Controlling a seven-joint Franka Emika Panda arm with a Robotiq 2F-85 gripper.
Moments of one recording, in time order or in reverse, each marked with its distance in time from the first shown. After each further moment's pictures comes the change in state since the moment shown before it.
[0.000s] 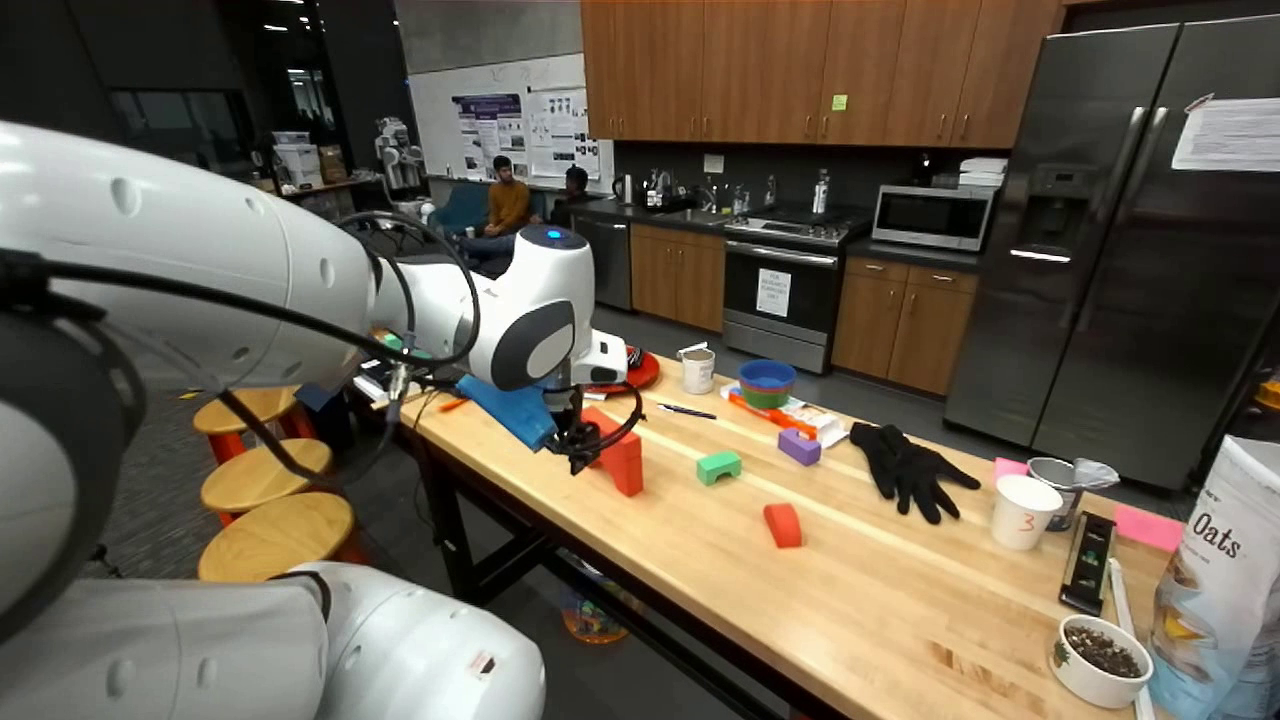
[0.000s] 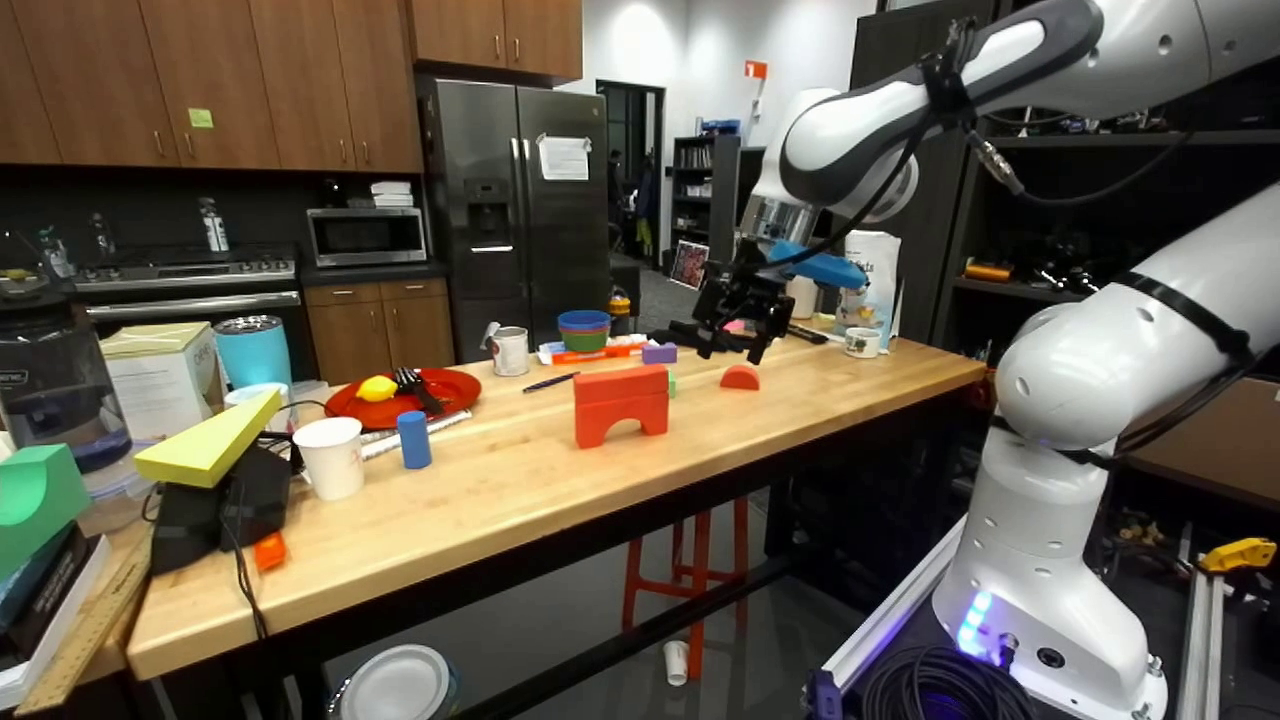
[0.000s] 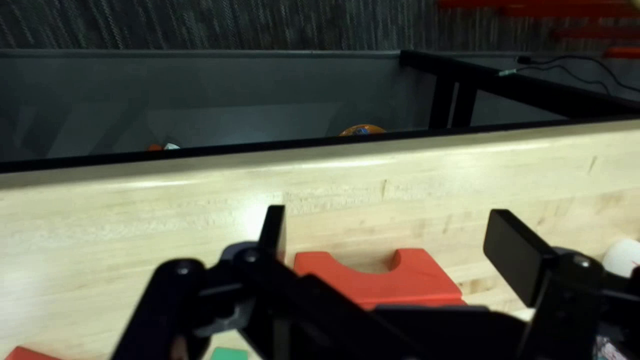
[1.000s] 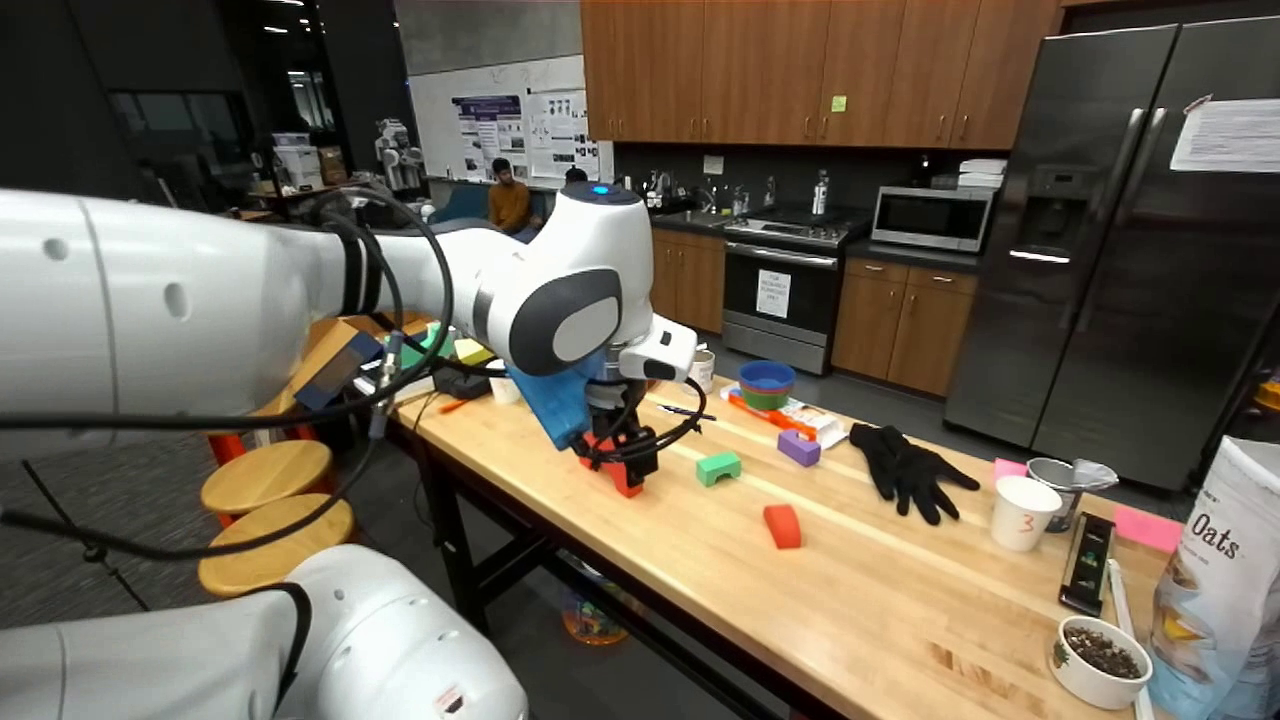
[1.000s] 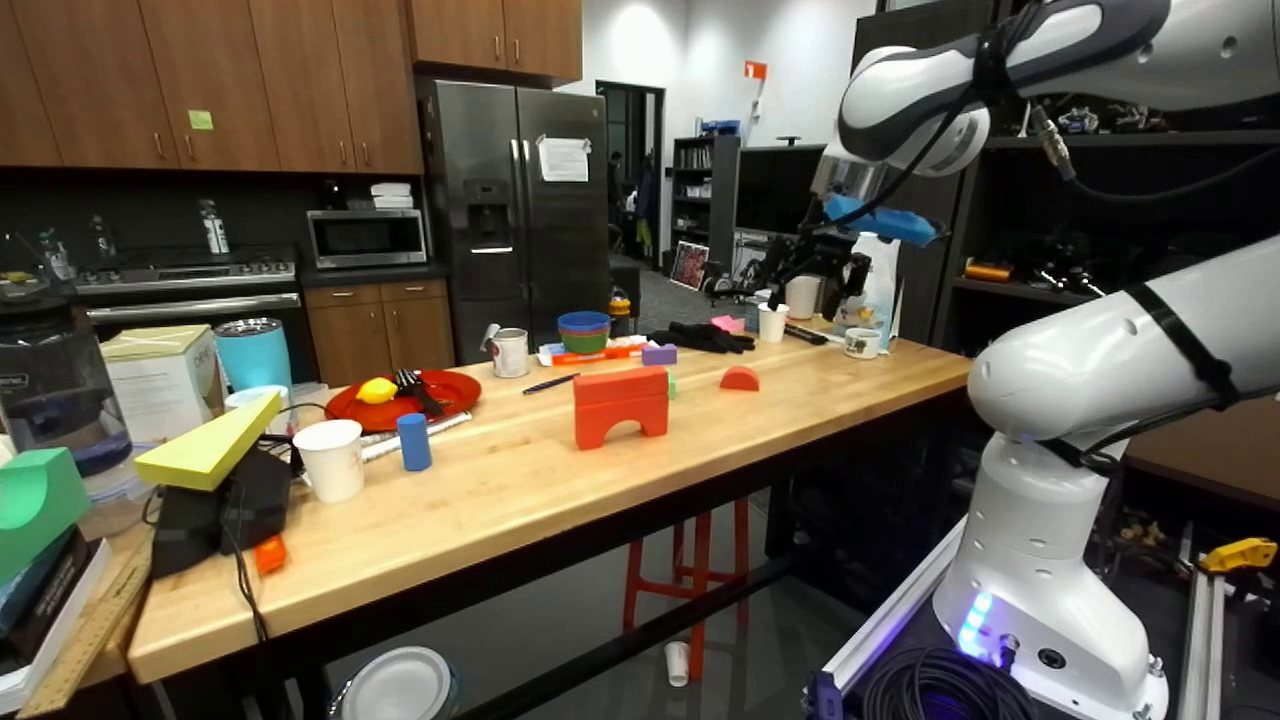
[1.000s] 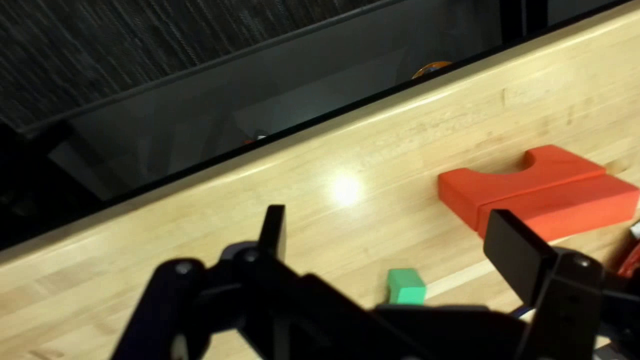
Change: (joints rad) arm -0.284 -0.194 -0.082 0.026 -0.155 -0.230 0.110
